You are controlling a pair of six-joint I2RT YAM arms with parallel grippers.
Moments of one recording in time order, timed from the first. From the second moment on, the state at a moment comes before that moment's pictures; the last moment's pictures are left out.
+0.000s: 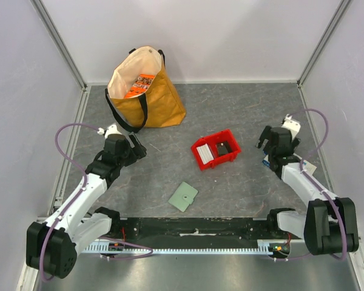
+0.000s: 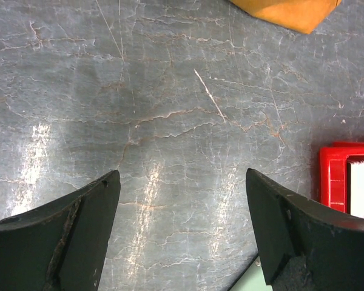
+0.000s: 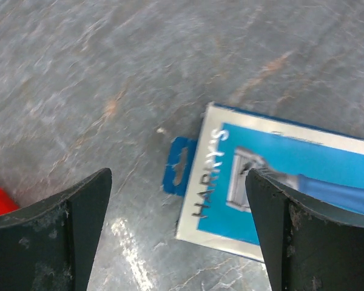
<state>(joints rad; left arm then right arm) -0.29 0.95 0.59 -0.33 -0.16 -0.66 0.03 1.17 0.58 -0.06 0.39 0.40</state>
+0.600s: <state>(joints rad) -0.29 1.01 0.59 -0.25 -0.21 -0.66 0.25 1.39 0.30 0.78 0.63 0.07</state>
